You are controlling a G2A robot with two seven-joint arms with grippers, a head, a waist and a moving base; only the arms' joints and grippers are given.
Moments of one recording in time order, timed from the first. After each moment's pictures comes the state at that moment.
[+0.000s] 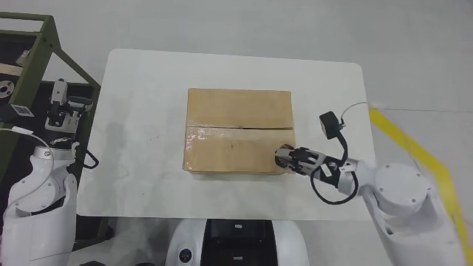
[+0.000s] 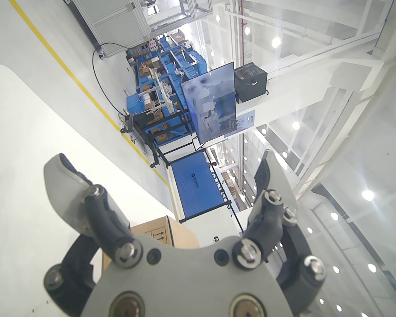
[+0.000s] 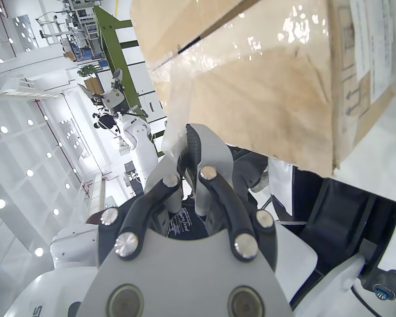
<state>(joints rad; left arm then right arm) 1.72 -1.13 -2.01 -1.74 -0.30 -0.43 -0.34 -1.54 -1.09 1.41 -2.21 0.09 0.59 0.88</state>
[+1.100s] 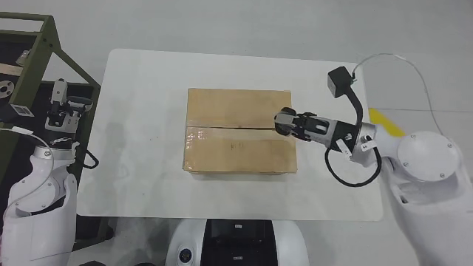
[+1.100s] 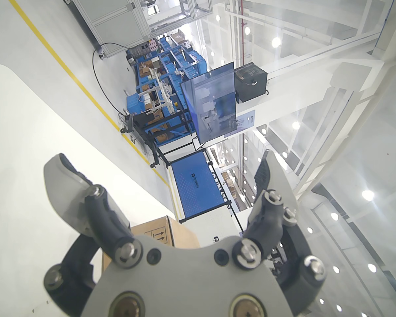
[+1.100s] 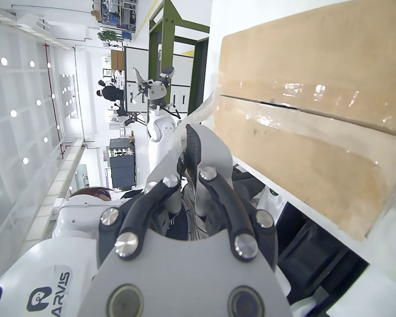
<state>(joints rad) 1.72 -1.13 -2.01 -1.74 -0.30 -0.43 -0.34 -1.27 -1.07 1.38 -2.16 0.16 0.48 0.95</state>
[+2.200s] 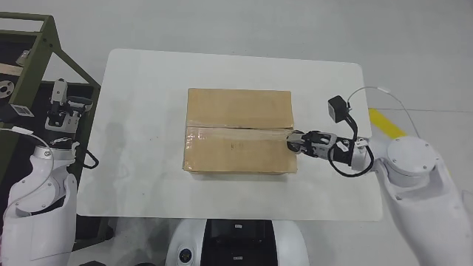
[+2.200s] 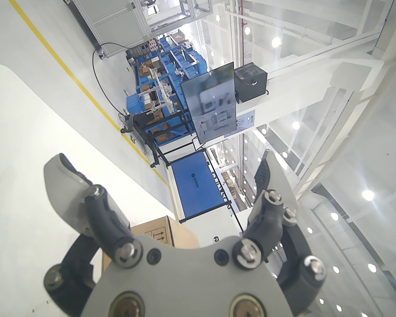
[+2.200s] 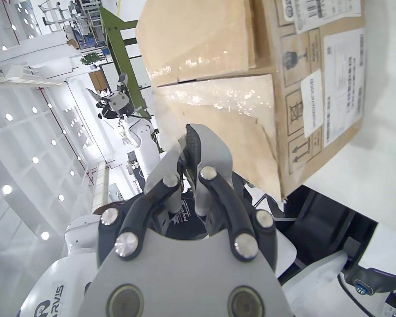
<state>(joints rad) 1.72 -1.13 -2.01 -1.74 -0.30 -0.43 -0.34 -1.38 -1.03 1.41 -1.95 0.21 0.51 1.00</state>
